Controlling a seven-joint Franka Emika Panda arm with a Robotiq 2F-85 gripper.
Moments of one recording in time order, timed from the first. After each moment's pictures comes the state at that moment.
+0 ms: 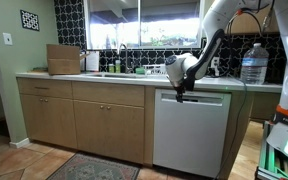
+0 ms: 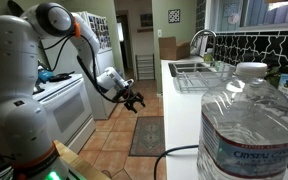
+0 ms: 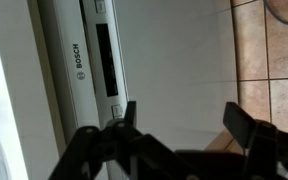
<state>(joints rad) 0.01 0.30 0.04 -2.27 -1.12 2.31 0.67</state>
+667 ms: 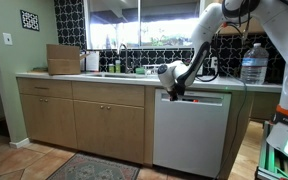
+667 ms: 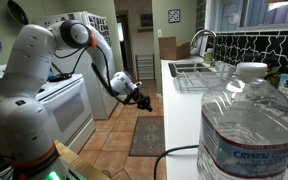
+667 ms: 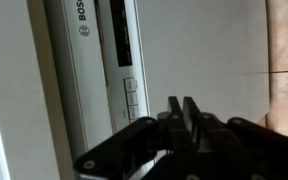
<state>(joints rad) 0.04 0.53 -0.02 -2.01 -1.20 2.28 0.69</state>
